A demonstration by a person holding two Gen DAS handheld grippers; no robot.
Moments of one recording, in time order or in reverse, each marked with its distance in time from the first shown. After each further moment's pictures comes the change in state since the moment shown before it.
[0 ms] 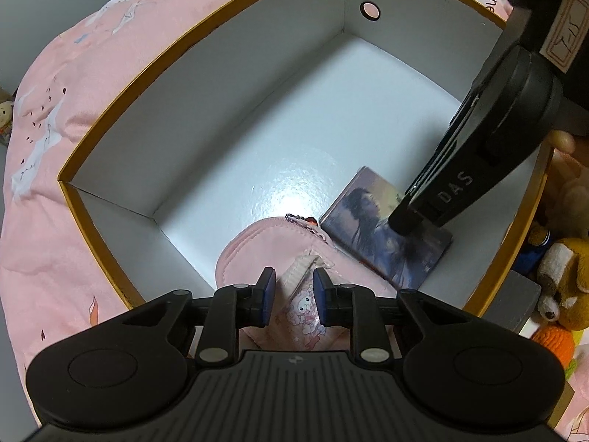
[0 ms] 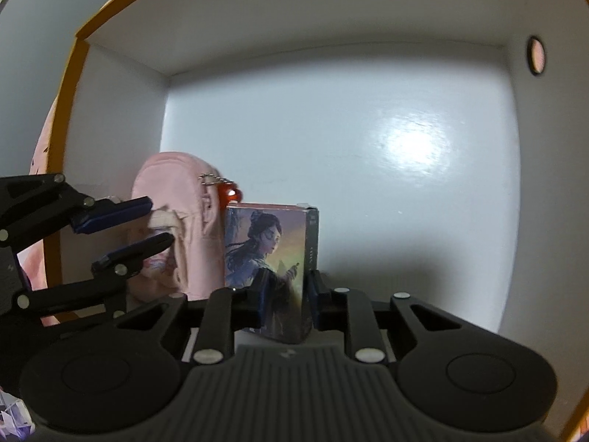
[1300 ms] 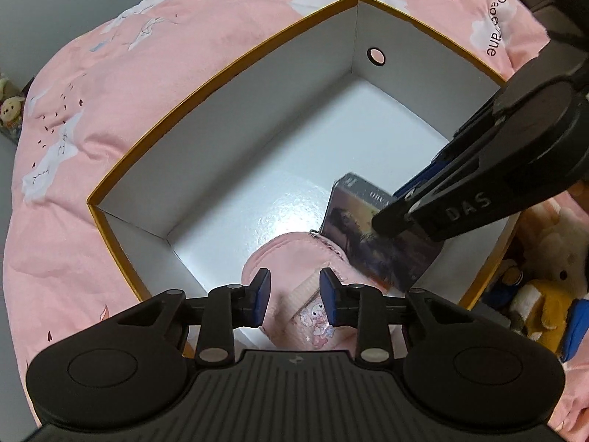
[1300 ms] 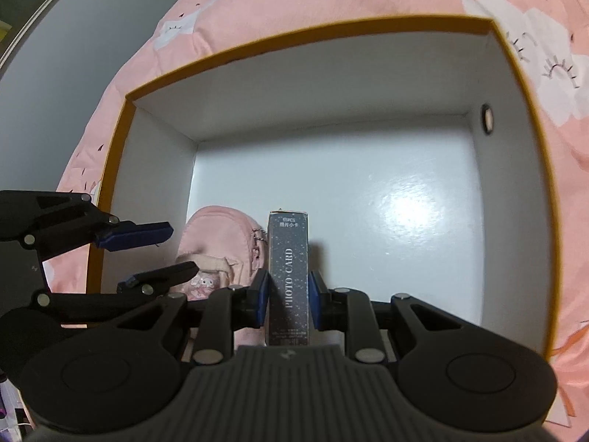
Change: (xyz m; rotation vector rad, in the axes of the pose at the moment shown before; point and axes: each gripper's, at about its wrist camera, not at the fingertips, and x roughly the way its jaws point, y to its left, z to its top) left arm -0.031 0.006 0.008 -0.039 -0.064 -0.016; right arm -0.048 0.009 -0.018 -0.001 -0.218 -0.003
